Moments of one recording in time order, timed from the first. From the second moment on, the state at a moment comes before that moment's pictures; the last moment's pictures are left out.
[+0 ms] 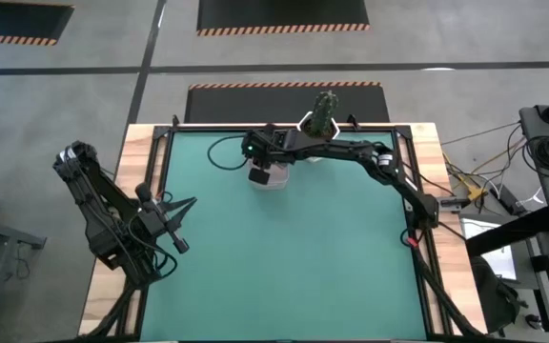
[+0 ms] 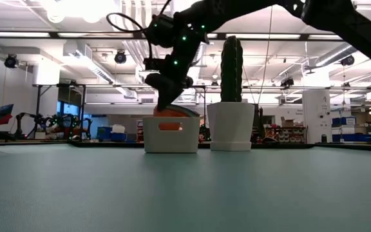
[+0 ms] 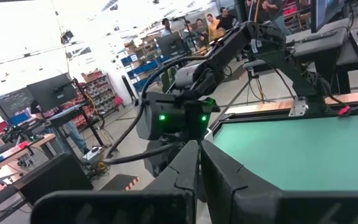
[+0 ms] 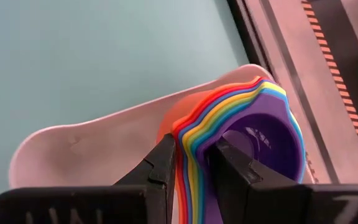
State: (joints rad) left arm -0.94 1.22 1.13 -1.53 -1.57 -1.29; right arm -0.26 2.27 2.12 -0.80 0.27 -0.10
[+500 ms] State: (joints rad) left arm -0.94 1.22 1.13 -1.53 -1.57 -1.29; right arm -0.27 2.34 2.12 -0.78 0.28 -0.08
